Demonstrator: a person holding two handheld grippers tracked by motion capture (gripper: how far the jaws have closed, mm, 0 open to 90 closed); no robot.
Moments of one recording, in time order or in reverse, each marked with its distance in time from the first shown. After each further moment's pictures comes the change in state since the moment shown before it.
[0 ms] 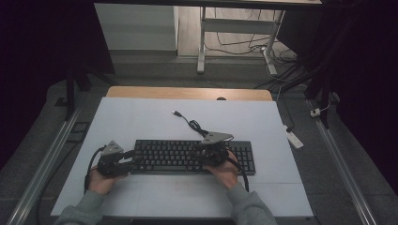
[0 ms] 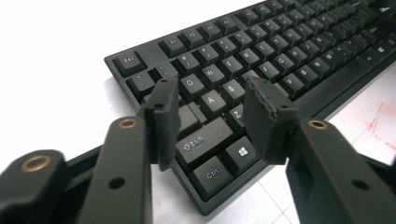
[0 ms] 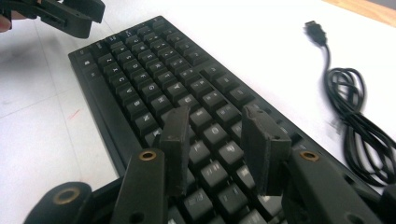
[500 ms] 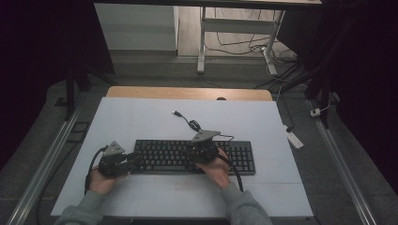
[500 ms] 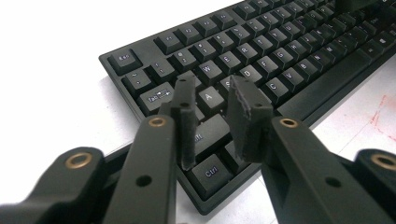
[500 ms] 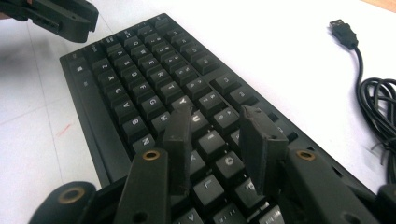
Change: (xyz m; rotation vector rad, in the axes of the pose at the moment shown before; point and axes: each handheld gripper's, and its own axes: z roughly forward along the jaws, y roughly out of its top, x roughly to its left) left arm -0.002 -0.001 0.003 0.018 -0.002 0.027; right arm 0.003 0.009 0.034 0.028 0.024 -0.008
